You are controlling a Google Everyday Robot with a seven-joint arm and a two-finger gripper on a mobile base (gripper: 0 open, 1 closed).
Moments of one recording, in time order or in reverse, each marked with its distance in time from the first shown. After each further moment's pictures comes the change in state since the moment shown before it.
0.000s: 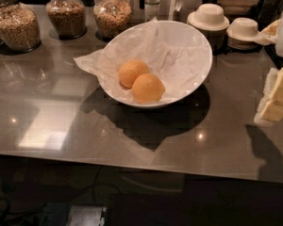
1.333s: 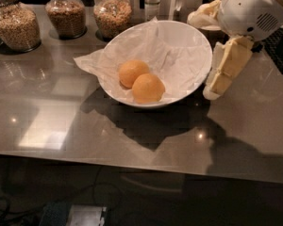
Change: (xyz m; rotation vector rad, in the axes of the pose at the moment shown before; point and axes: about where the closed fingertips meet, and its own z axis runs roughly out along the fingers) arm -0.113 -0.016 0.012 -0.129 -0.350 -0.231
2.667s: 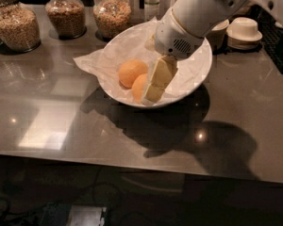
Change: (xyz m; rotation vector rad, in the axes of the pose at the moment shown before) arm -0.054 -0.024 0.116 -0.095 -0.034 0.092
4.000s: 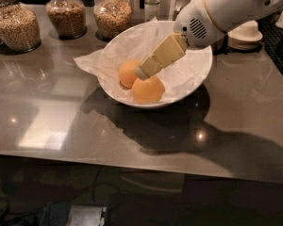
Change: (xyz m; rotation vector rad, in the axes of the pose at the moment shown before) arm 0.004 -0.019 -0.047 0.147 -0.190 0.452
